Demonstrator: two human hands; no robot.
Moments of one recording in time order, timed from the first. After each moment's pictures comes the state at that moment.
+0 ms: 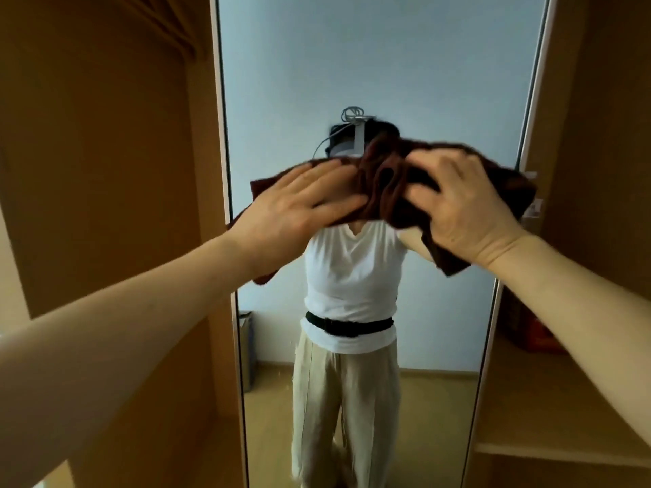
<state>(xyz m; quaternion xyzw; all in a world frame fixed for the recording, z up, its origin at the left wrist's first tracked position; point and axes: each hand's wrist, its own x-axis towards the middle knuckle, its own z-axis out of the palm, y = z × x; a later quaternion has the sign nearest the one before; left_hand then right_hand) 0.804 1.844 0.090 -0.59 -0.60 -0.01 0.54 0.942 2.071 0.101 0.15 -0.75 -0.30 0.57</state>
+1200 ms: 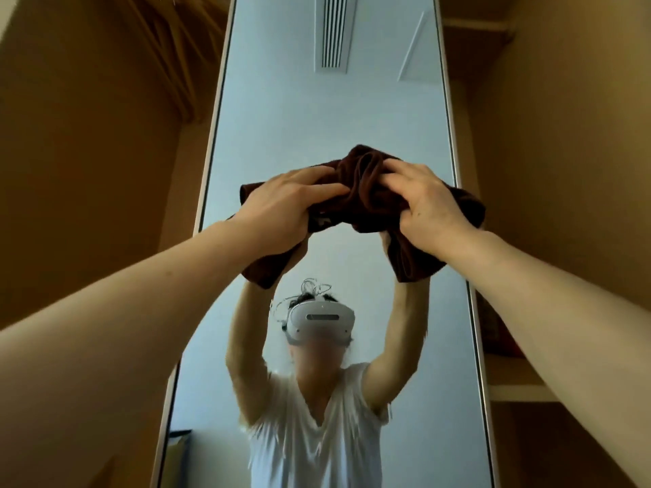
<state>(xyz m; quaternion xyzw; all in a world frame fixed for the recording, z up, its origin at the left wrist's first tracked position) 0.824 1.870 -0.076 -0.54 -0.60 -0.16 0.57 0.948 2.053 -0.071 0.06 -0.76 -0.16 0.63</state>
